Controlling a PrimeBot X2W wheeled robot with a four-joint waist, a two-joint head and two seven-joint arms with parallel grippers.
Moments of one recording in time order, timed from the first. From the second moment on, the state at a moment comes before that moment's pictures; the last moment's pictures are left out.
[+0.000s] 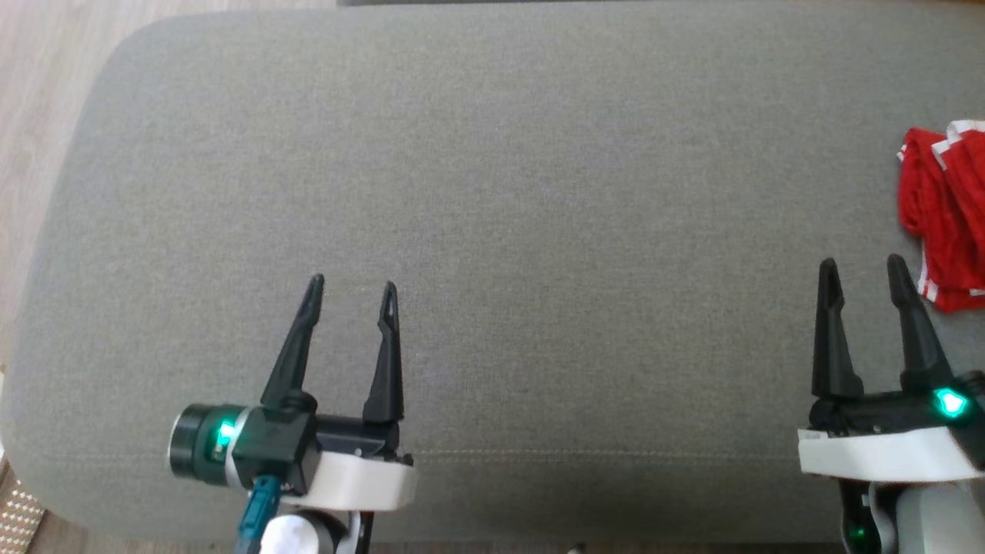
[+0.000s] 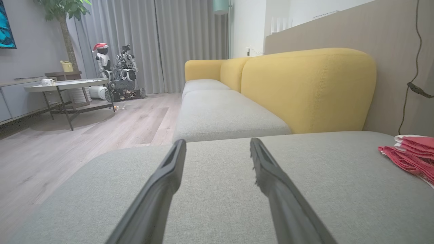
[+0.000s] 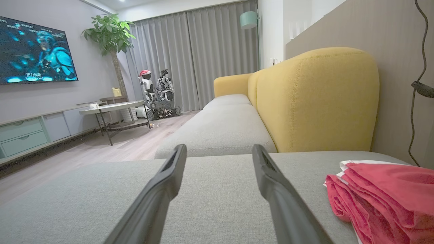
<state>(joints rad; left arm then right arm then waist) 0.01 0.06 -0.37 -0.12 -0.04 0.21 -0.26 0.00 -0.07 0.03 0.04 0.09 0.13 -0.25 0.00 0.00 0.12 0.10</state>
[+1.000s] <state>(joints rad) 0.06 0.06 -0.35 -0.08 -0.03 0.17 -0.26 0.03 -0.06 0.03 0.04 0.09 0.13 -0.25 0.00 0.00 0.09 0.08</state>
